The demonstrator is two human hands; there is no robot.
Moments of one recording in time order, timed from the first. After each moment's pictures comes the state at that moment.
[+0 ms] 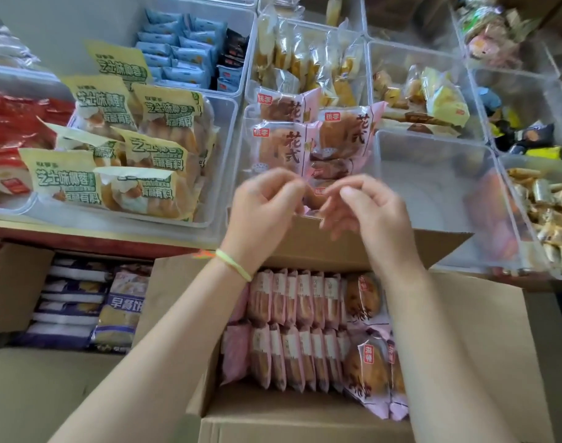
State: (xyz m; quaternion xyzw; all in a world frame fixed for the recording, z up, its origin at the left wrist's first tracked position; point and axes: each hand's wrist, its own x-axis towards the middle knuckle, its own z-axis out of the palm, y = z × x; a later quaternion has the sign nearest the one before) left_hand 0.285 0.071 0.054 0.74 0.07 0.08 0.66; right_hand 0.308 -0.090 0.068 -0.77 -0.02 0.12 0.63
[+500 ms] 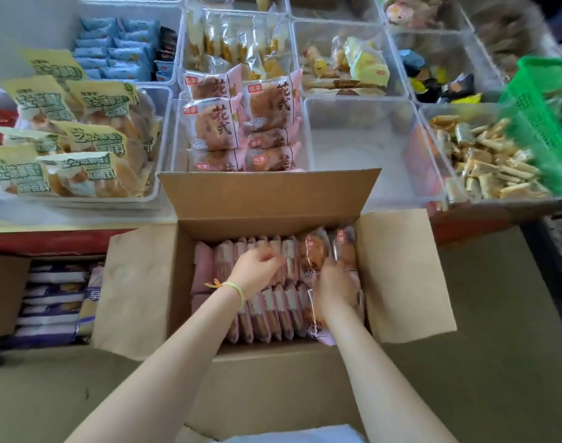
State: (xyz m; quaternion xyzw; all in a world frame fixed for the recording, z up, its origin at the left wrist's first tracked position) left_hand 0.188 -0.030 -0.058 0.83 0.13 -0.26 0.48; right_hand 0.178 -0.206 -0.100 -0.96 0.14 0.22 0.07
